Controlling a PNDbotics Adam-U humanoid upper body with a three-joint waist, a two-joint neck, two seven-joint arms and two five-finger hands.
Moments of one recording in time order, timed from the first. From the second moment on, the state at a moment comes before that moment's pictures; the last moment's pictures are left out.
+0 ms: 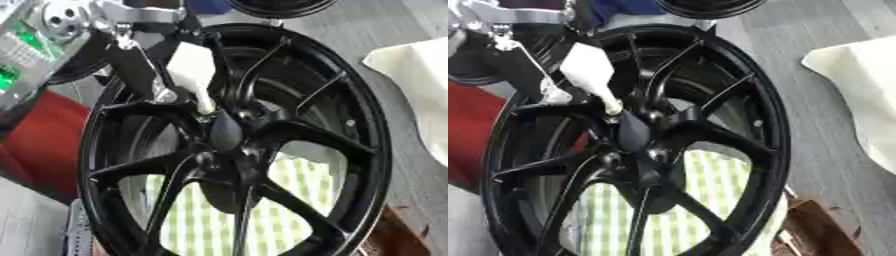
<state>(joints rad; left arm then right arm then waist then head) -1.21 0.72 -0.48 -1.76 -0.48 0.29 -0.88 0.15 -0.13 -0.17 -1.99 0.13 -0.30 -0.89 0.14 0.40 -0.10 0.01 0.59</state>
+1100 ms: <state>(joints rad) -0.81 1.05 -0.05 -1.81 -0.16 0.45 -0.60 0.19 -0.10 -0.20 -1.99 0.15 -0.34 -0.89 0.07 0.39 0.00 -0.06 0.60</state>
